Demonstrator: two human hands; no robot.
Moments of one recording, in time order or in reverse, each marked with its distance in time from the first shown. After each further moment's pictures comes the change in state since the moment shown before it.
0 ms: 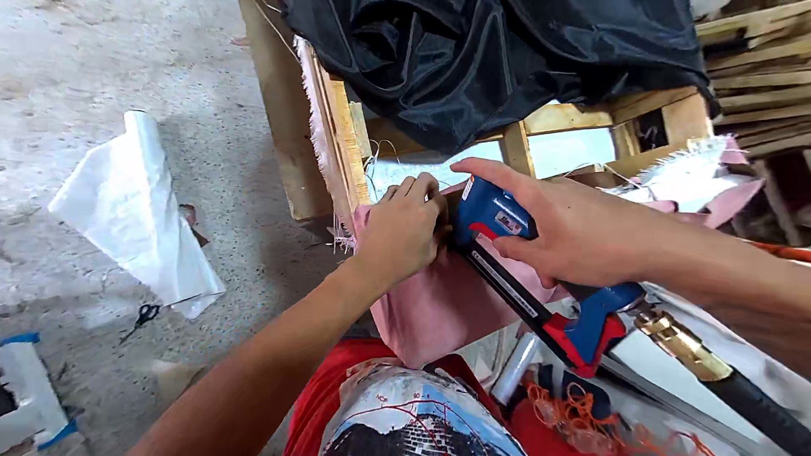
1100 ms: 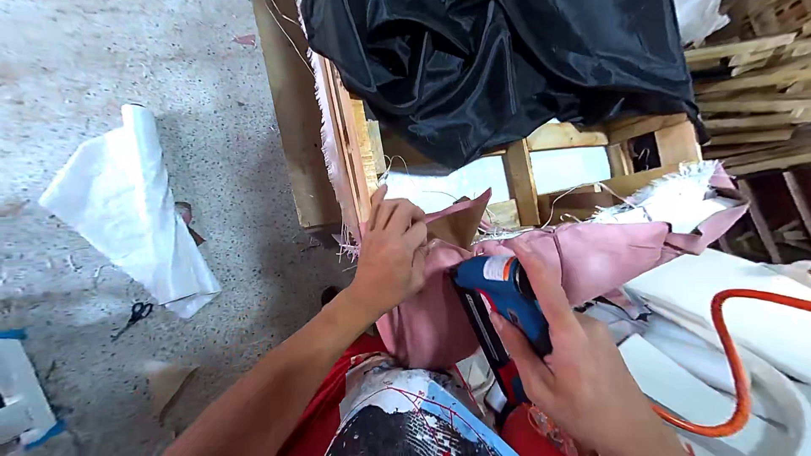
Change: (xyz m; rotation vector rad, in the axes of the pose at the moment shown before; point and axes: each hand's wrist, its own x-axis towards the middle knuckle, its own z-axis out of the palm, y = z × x) left_hand -0.039 -0.021 0.006 -0.172 0.324 0.051; right_hand -0.047 0.017 0.131 -0.024 0.757 -0.227
